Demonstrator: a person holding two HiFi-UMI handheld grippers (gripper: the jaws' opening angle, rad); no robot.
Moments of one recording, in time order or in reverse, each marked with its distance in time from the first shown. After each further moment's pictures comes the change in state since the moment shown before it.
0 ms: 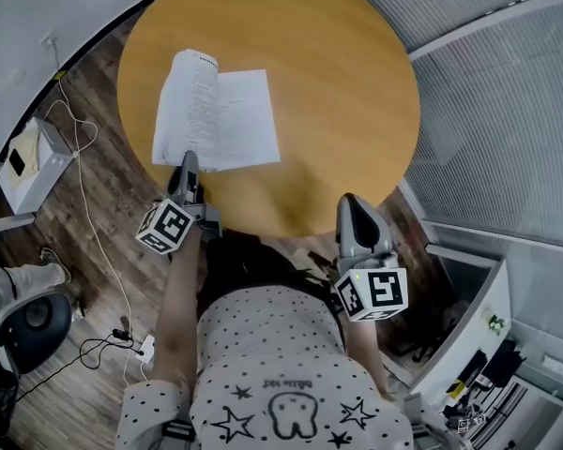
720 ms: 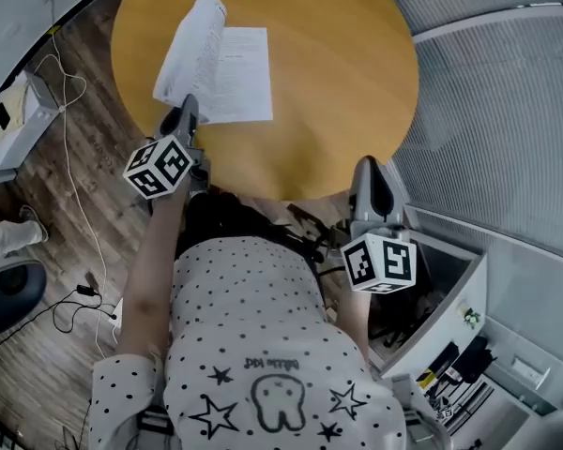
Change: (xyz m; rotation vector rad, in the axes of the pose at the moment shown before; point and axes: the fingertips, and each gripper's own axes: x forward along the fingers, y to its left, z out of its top) left arm 0.018 -0.025 -0.014 0.214 0.096 0.047; right arm -0.020 -0.043 0.017 0.046 -0.071 -0.086
